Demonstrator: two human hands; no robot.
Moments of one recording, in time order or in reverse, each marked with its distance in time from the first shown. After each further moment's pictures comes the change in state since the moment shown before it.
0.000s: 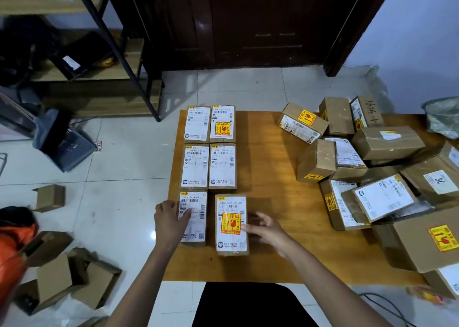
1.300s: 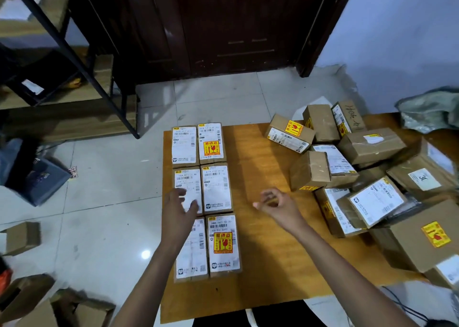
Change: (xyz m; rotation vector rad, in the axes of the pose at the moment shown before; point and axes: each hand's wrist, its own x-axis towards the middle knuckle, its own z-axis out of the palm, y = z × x) left_hand 0.050 0.076 -0.019 -0.179 -0.034 0.257; right_hand 0.008 -0.082 -0.034 -0.350 0.413 -0.332
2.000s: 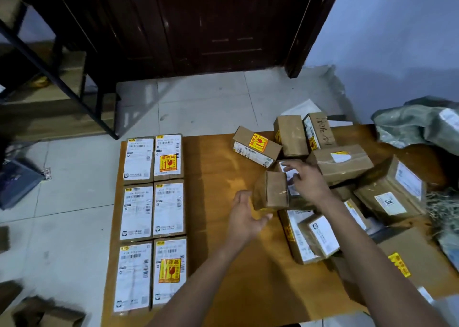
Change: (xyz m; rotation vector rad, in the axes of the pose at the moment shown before) left_hand -0.016 0.137 0.220 -0.017 -0.422 0.151; right_hand 0.100 0.030 -0.188 -0.392 0.099 -0.147
